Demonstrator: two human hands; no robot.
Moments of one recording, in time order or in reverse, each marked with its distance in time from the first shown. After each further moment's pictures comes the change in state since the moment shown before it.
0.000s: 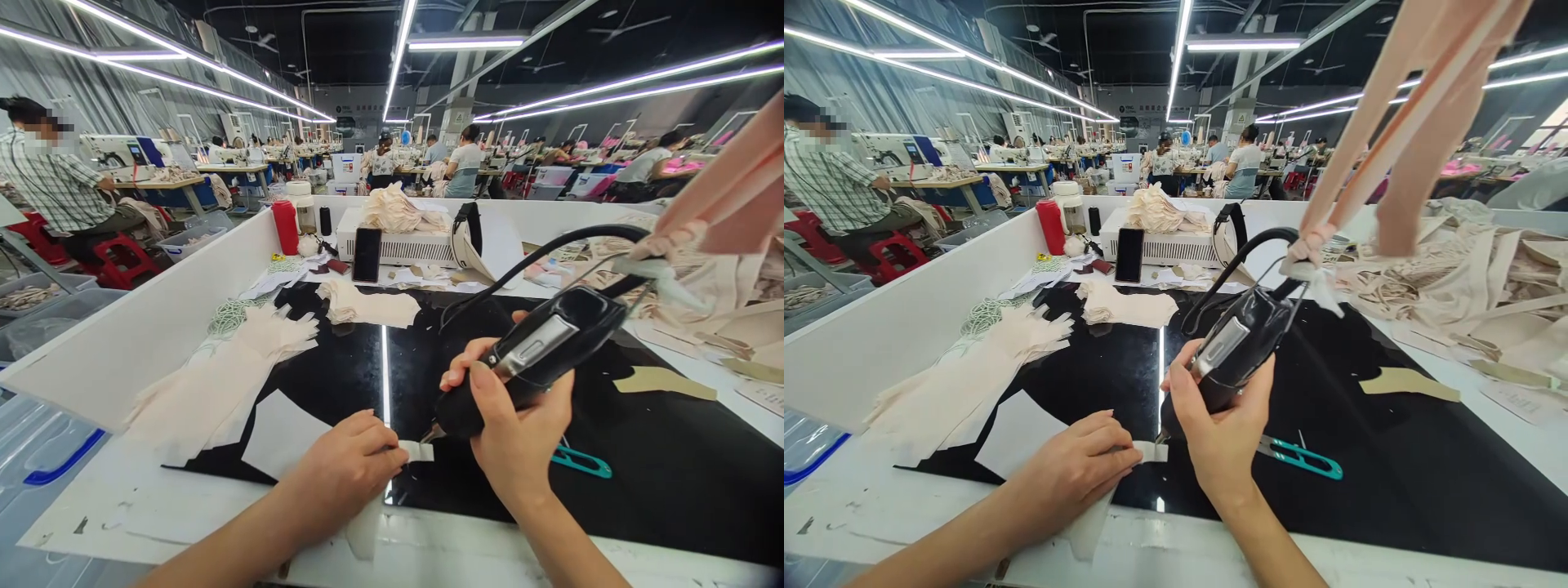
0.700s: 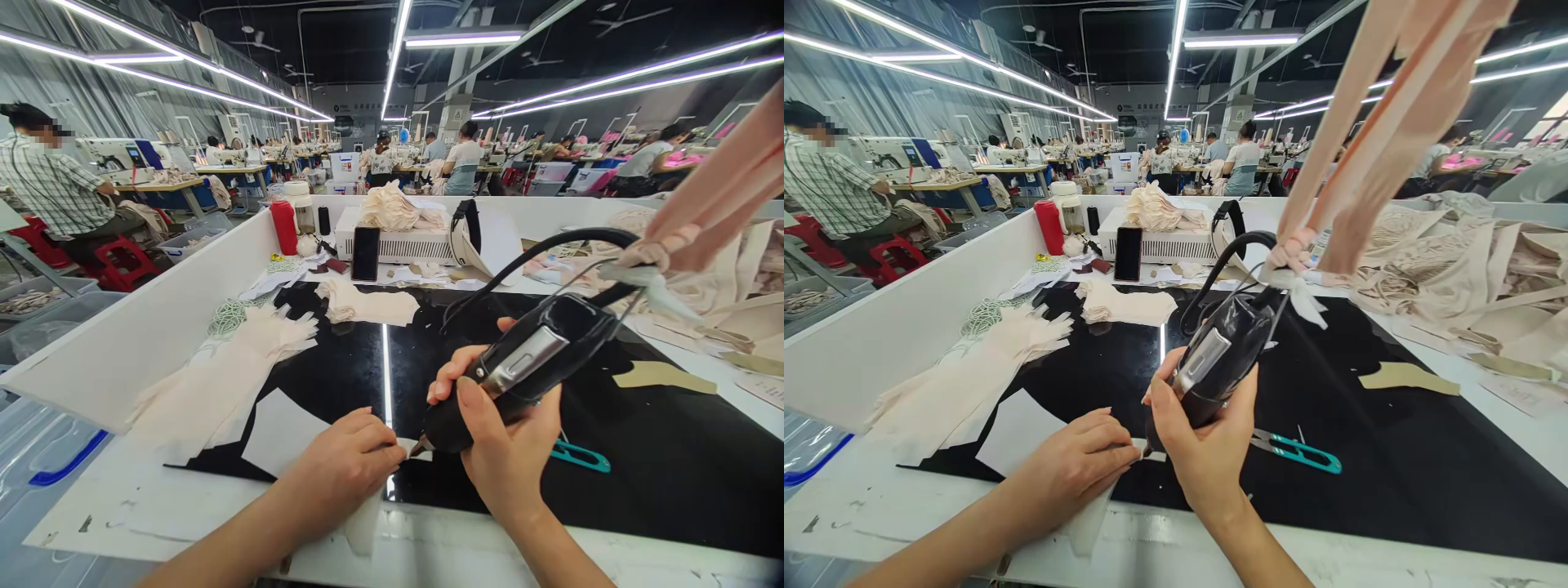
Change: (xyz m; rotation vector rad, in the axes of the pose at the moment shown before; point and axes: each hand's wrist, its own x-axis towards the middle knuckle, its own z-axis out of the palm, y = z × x) left_hand 0.000 -0.001 -0.004 -0.032 -0.021 -0.007; right_hand -0.016 -0.008 0.009 0.056 -0.067 0.044
